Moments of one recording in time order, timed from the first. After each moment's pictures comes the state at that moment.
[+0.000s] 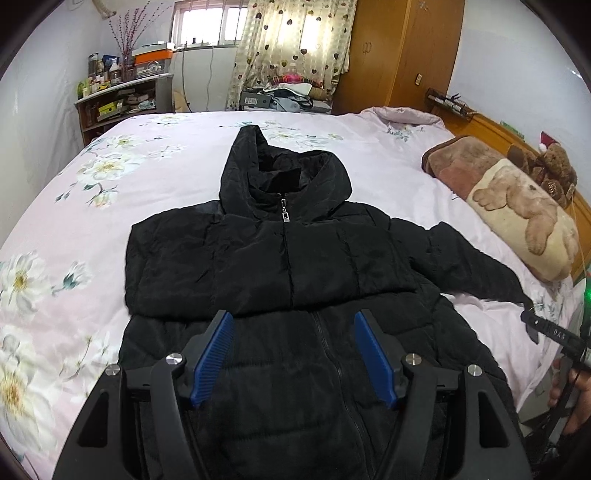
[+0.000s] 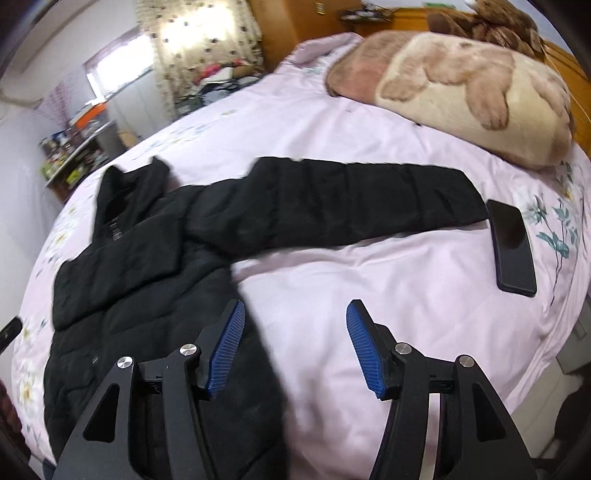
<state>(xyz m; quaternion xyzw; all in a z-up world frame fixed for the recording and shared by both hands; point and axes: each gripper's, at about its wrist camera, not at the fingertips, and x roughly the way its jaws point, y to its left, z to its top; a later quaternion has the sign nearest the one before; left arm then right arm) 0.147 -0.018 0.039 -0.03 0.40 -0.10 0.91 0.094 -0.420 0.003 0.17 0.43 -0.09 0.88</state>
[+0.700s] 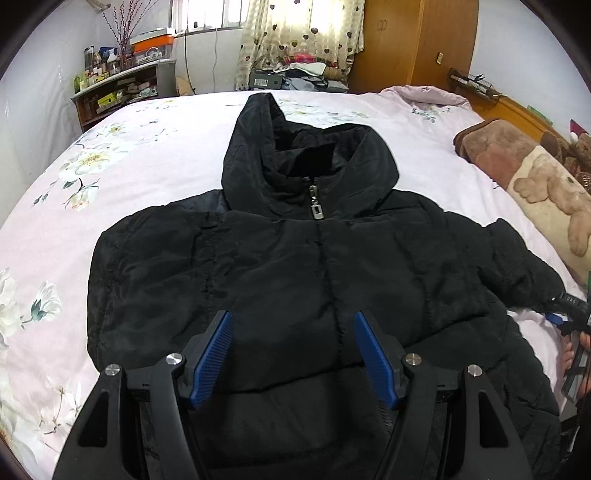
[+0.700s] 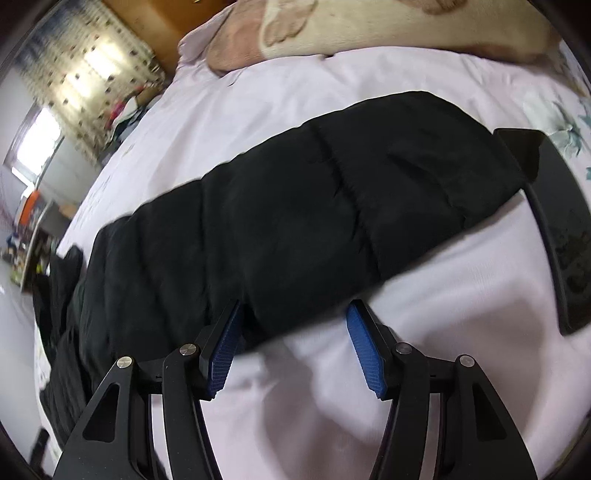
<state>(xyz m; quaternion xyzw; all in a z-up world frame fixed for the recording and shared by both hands) 0.236 -0.017 -0.023 -0.01 0.43 -0.07 0.90 0.185 -0.553 -0.101 0.34 0.43 -0.17 0.82</state>
